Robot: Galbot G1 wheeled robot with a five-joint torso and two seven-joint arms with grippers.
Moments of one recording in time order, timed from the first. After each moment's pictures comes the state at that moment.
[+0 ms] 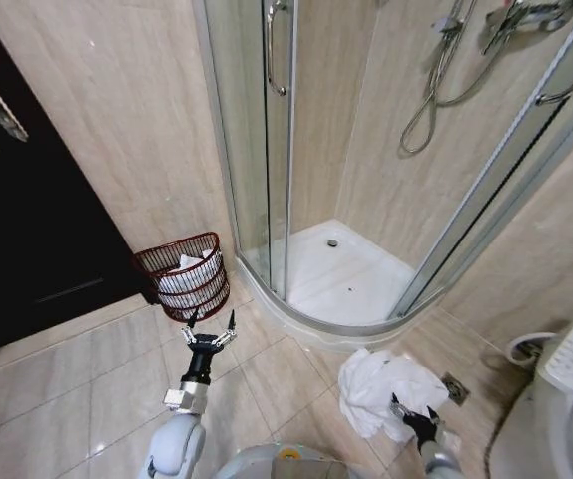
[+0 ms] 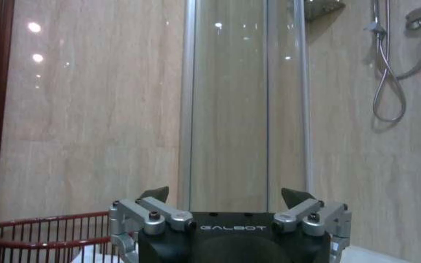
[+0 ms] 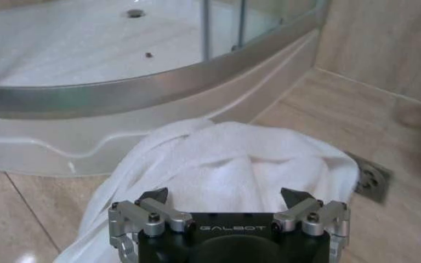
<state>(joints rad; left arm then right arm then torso) 1.65 -1.42 -0.52 -1.96 -0.13 -0.41 0.00 -1.59 1.33 0.71 1.54 0.37 -0.14 0.03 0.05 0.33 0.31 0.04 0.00</state>
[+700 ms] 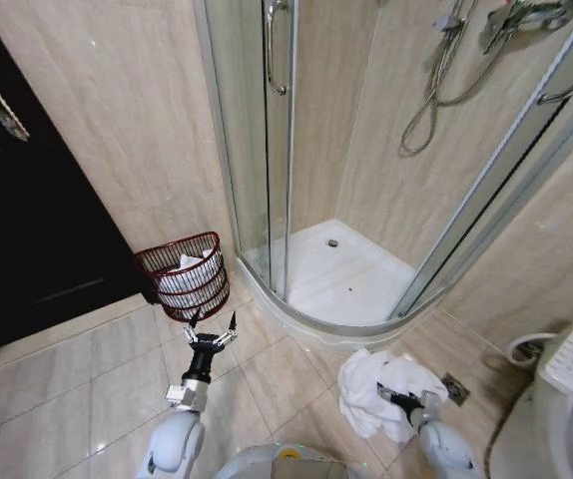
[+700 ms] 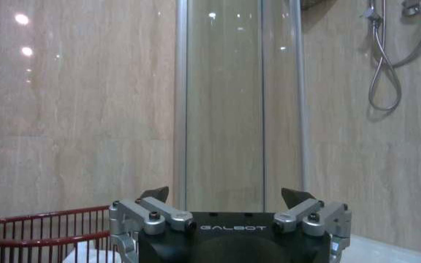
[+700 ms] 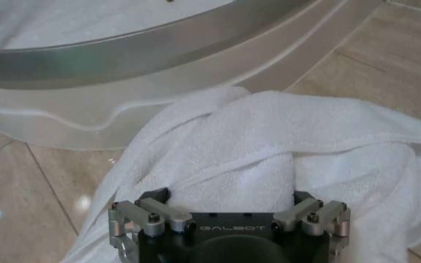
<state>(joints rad) 1.63 -1.40 -0.52 -1.95 -0.12 -0.36 0.00 -1.32 1.29 0.69 1.27 0.35 -0.36 -0.16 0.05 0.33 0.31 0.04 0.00</state>
